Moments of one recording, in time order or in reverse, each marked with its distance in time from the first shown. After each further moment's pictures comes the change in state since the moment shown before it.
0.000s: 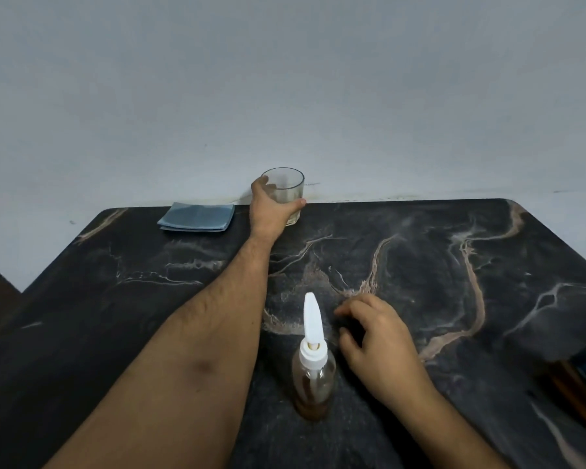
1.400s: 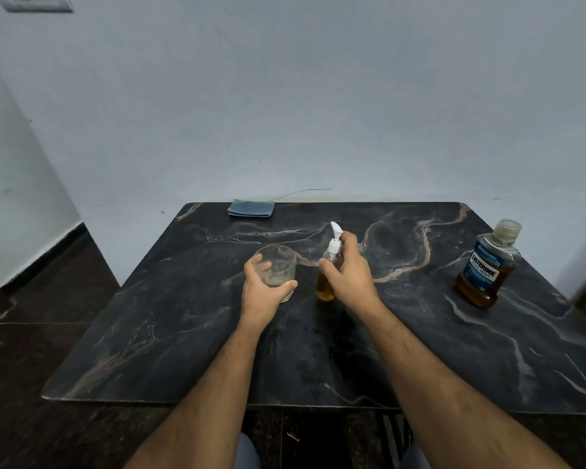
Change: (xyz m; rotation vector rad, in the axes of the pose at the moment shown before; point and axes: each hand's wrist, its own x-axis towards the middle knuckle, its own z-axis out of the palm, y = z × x) left_hand -0.303 0.006 -0.156 0.026 0.038 -0.010; right_hand -0.074 -0.125 -0.038 0.387 0.105 0.123
